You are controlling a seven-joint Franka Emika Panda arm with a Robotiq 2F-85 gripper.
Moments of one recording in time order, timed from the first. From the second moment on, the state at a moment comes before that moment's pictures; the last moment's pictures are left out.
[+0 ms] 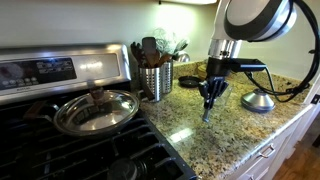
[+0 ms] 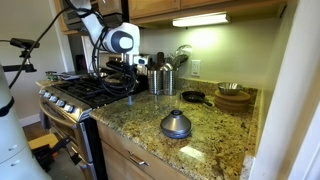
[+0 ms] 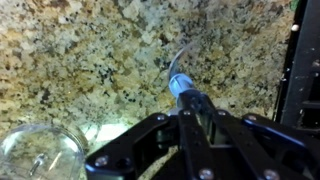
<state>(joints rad) 0.11 0.11 0.17 -2.38 0.19 2.51 0.10</state>
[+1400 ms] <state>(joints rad) -0.01 -0.08 0.01 -2.36 0.17 2.60 0.28</state>
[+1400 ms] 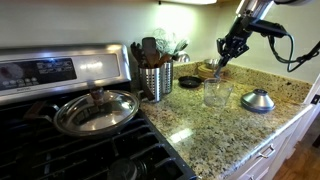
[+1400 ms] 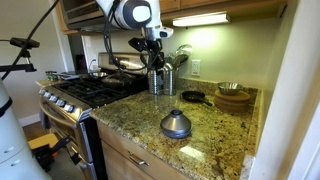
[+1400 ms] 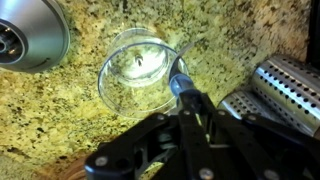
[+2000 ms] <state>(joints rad) -0.02 0.06 -0.01 -2.30 0.16 2.72 0.36</state>
